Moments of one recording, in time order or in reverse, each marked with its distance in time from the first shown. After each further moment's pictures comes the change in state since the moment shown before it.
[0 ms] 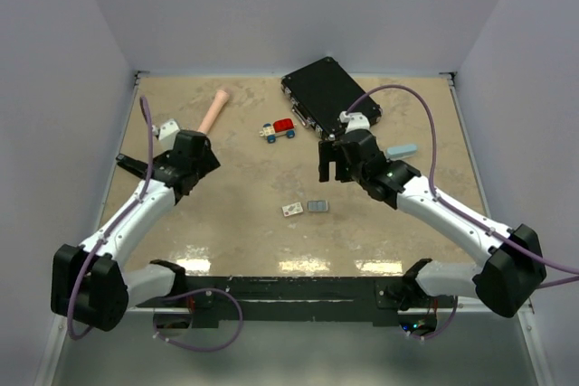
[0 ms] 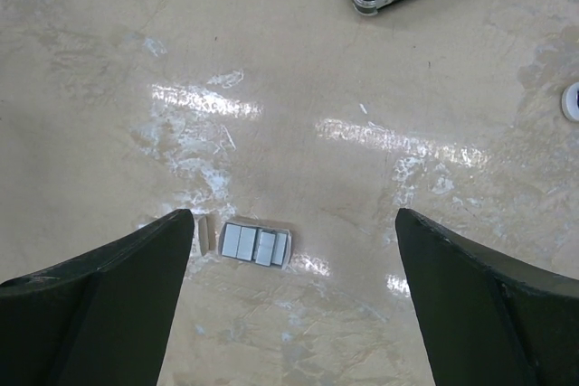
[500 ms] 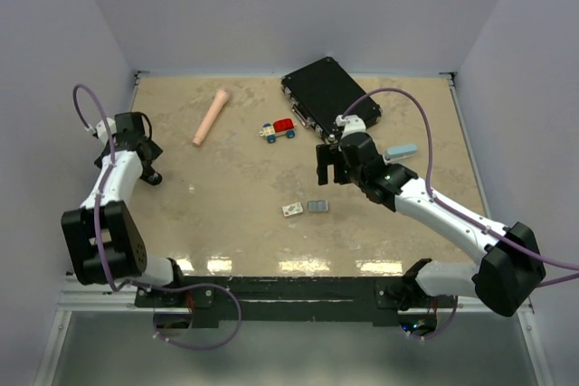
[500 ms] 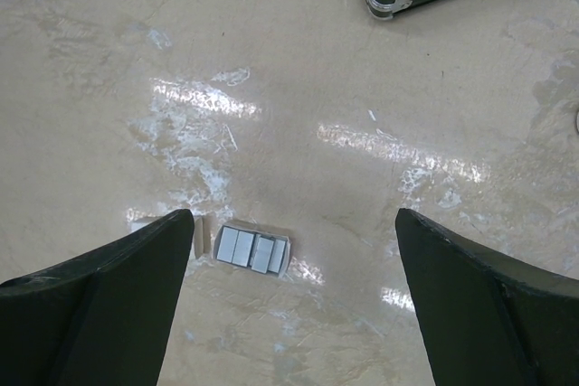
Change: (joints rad) left arm 0.573 0.201 0.158 -0.050 -0.006 0.120; right arm 0.000 0.003 -0.052 0.089 -0.031 -0.056
